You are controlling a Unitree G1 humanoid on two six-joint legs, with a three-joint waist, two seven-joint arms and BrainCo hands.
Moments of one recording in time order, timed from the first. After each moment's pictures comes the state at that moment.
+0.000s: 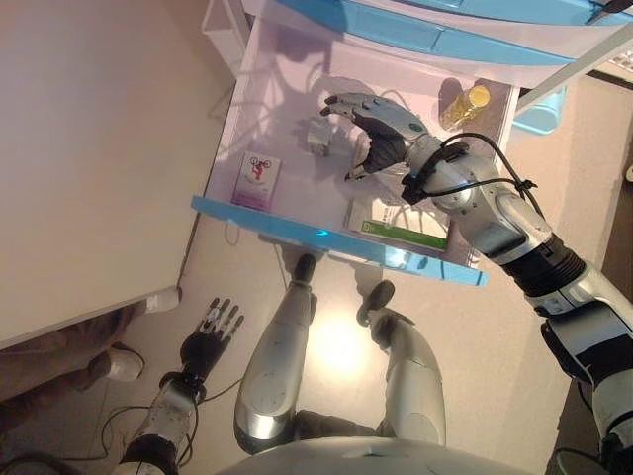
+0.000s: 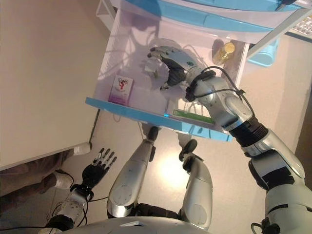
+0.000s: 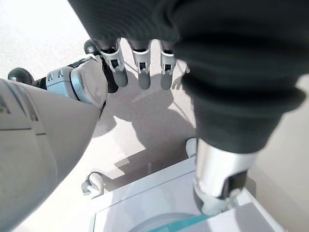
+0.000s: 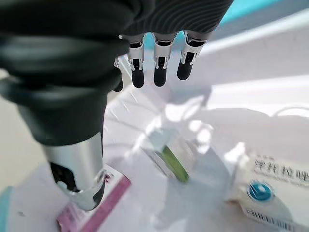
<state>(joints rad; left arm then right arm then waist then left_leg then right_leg) 0.03 0.32 -0.03 0.76 -1.22 0.00 -0.47 -0.91 -0.68 0.61 0.08 -0.43 0.07 0.14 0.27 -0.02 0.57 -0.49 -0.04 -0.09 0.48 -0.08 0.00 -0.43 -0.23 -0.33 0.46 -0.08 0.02</state>
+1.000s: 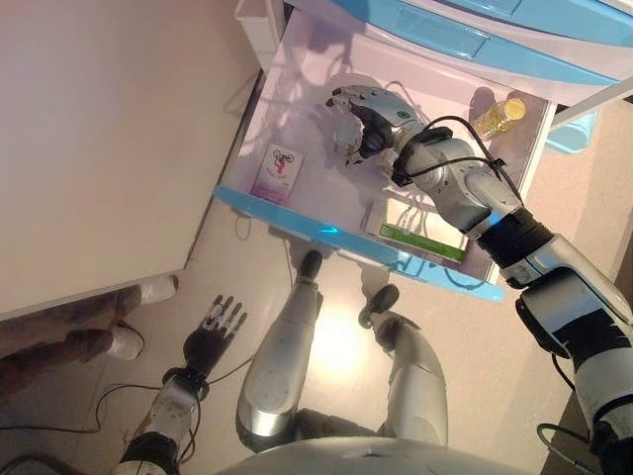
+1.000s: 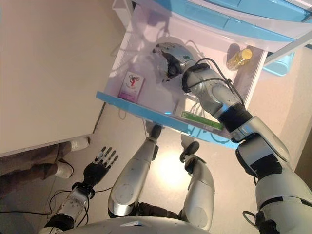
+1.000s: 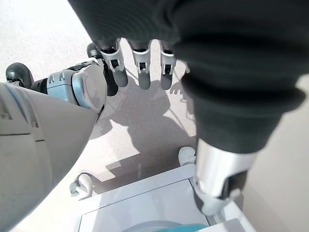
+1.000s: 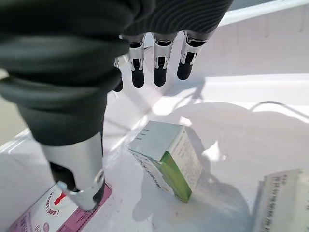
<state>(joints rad) 0.03 0.32 -0.03 0.72 -1.22 0.03 -0.44 -1.06 -0.57 0.68 0.36 -0.51 0.09 0.09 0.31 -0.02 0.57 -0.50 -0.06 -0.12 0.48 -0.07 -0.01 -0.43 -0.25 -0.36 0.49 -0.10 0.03</state>
